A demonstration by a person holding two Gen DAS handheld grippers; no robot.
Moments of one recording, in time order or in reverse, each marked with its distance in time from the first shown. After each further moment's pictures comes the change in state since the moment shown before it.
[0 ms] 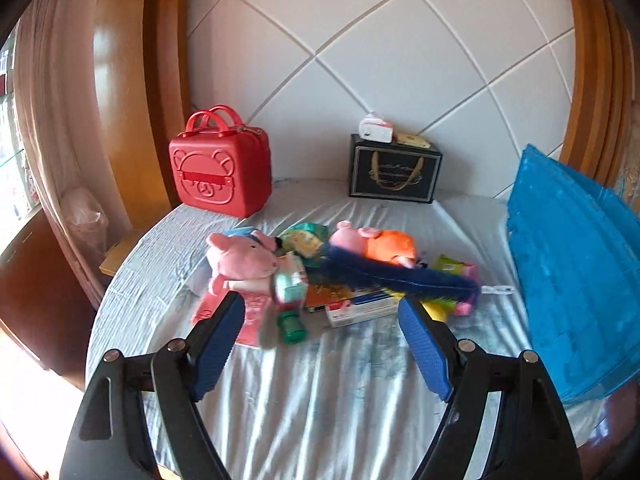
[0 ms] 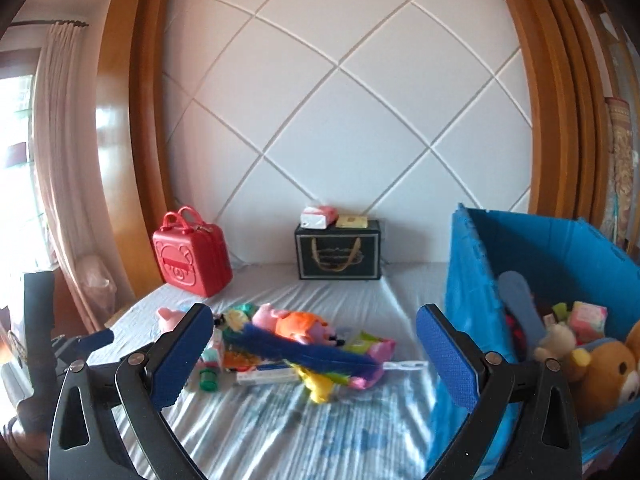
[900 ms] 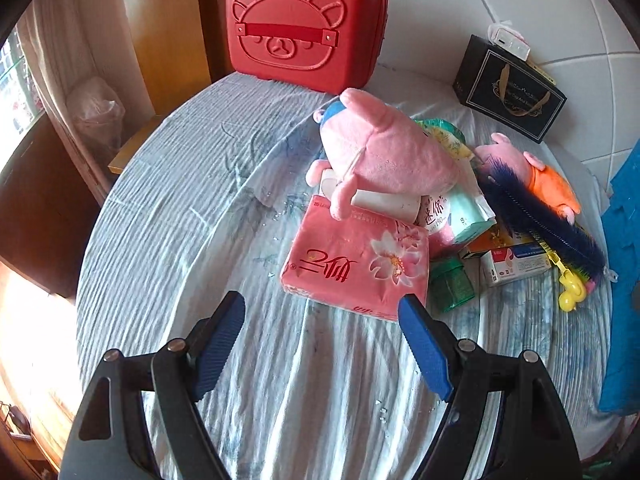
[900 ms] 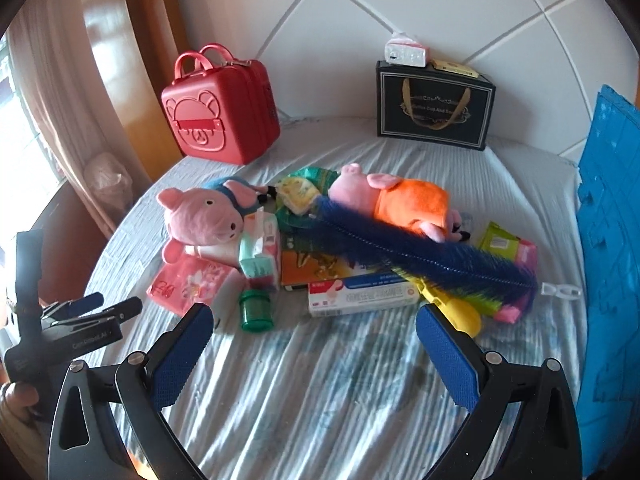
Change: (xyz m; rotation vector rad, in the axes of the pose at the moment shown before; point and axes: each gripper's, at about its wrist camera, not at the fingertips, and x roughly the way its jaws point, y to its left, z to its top) left arm 0.187 0.153 -0.034 -0.153 0.377 0.034; right arm 0.234 0.106 -0.087 -0.013 0.498 0.106
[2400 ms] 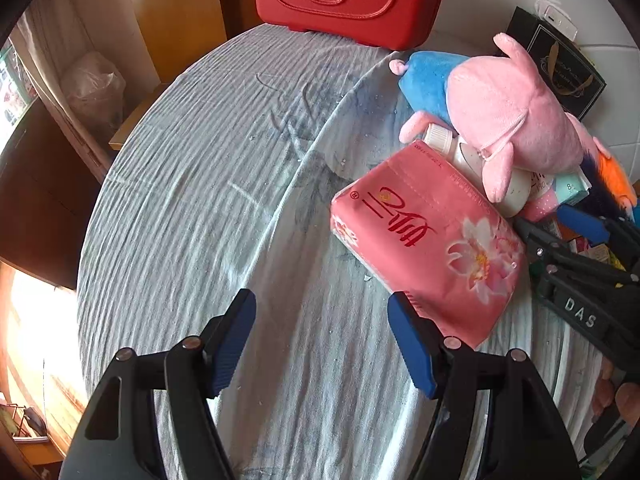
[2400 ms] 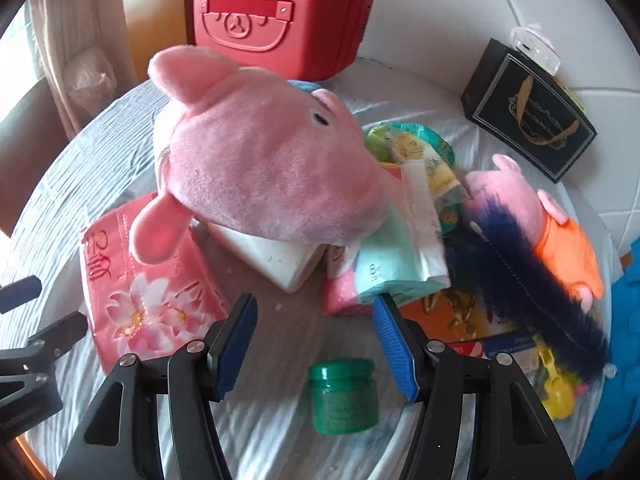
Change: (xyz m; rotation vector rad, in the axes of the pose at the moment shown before) left arm 0.058 0.078 0.006 -0.013 0.089 0.066; right arm 0.178 0.141 0.006 -0.300 0.190 -0.112
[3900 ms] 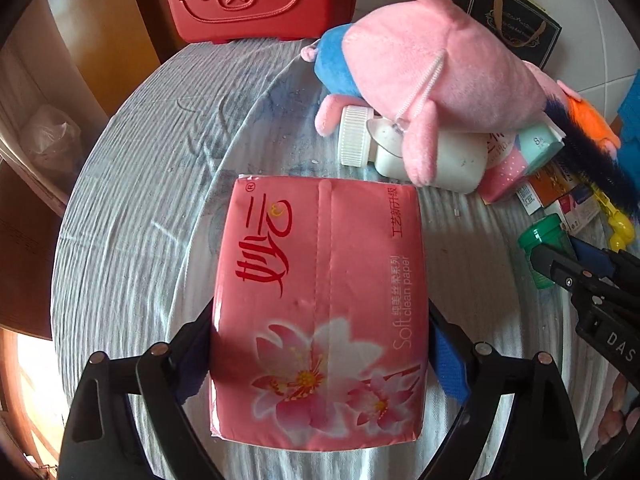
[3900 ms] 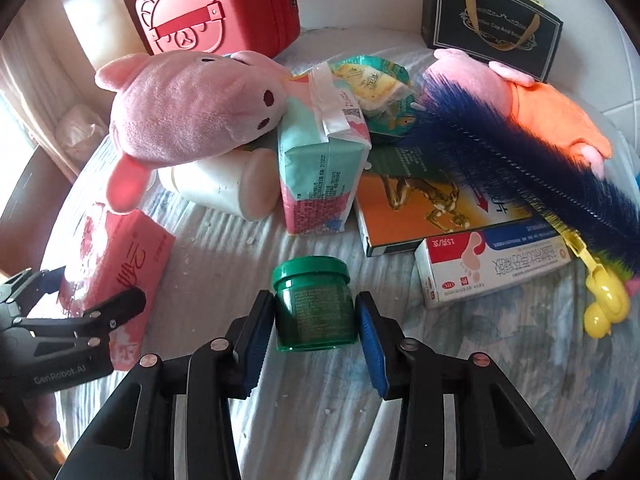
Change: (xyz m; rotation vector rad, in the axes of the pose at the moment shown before) left arm 0.021 -0.056 0.000 0.213 -0.011 -0.061; right arm 0.005 -0.056 -0.050 0.297 0.004 0.120
